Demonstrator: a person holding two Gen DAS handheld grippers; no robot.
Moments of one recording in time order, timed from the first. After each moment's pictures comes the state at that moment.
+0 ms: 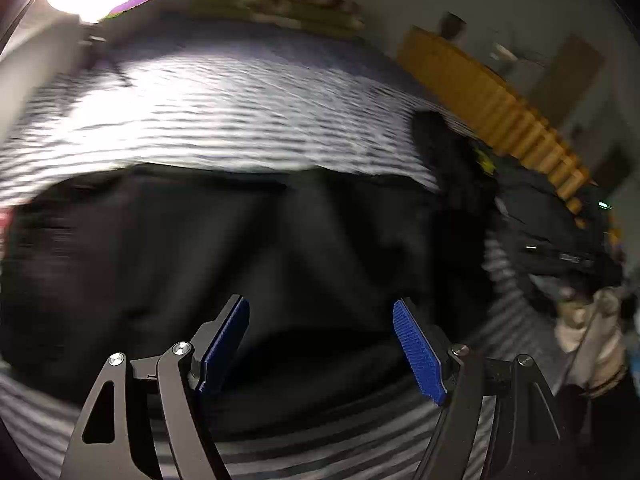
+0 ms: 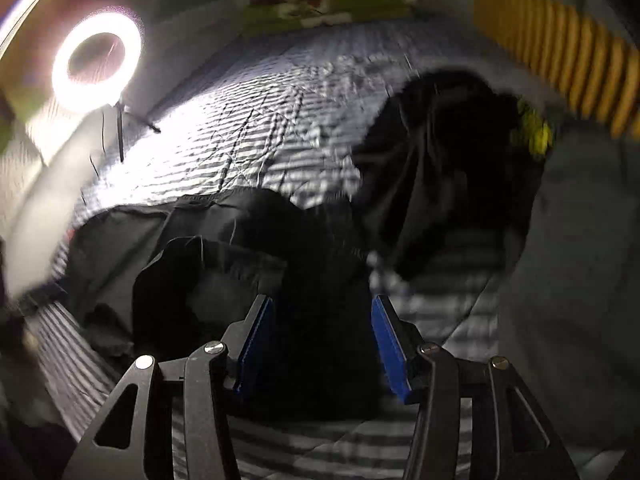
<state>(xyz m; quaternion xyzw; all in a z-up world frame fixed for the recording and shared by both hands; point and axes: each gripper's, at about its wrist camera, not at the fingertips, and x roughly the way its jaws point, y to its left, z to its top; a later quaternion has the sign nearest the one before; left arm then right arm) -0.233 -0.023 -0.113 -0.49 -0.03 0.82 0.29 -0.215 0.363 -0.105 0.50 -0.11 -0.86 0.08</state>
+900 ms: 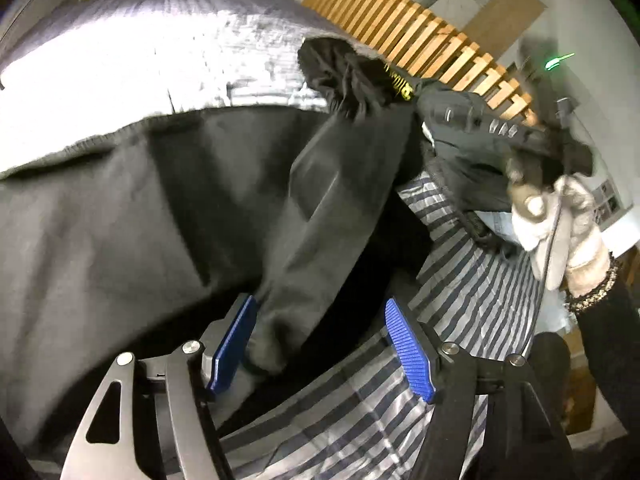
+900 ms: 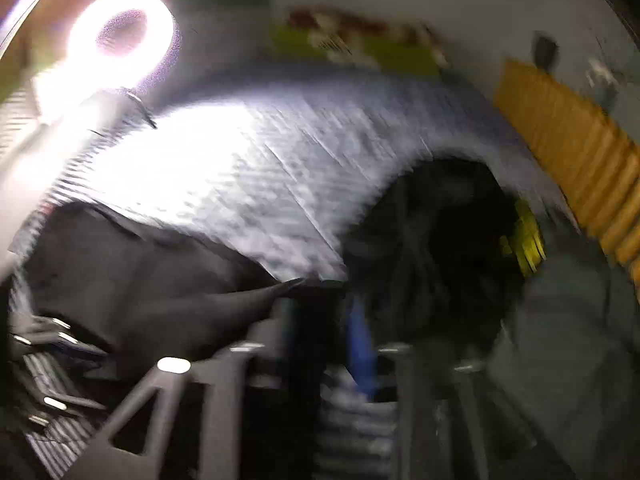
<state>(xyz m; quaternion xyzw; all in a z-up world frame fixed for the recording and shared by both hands) -0.215 0.070 -0.157 -0.51 0.01 0.75 0.42 -0.264 0.347 -0.085 0.45 0.04 -0.89 0.06</state>
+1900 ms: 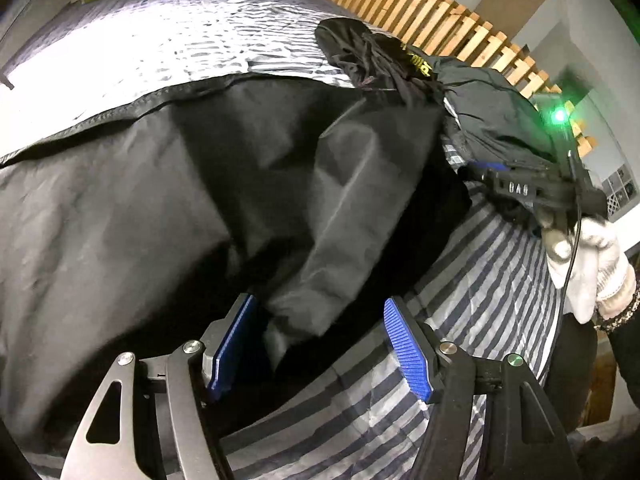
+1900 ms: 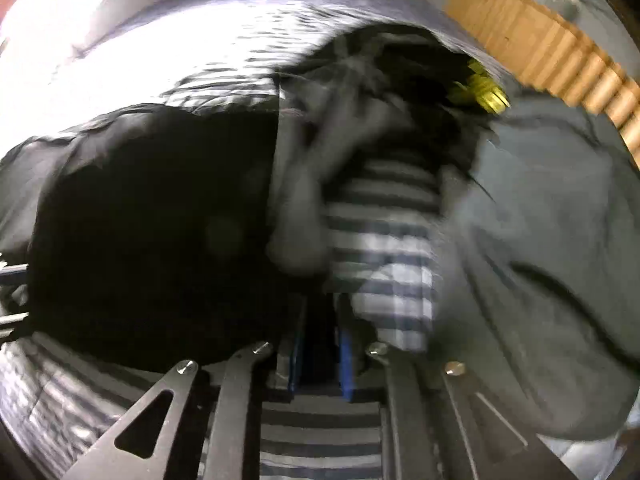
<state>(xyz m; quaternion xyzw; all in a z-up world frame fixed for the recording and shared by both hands) -0.212 0.070 -0.184 -0.53 0.05 0.74 0.40 -0.205 0.359 -0.155 0.56 0.03 -0.83 -0.05</state>
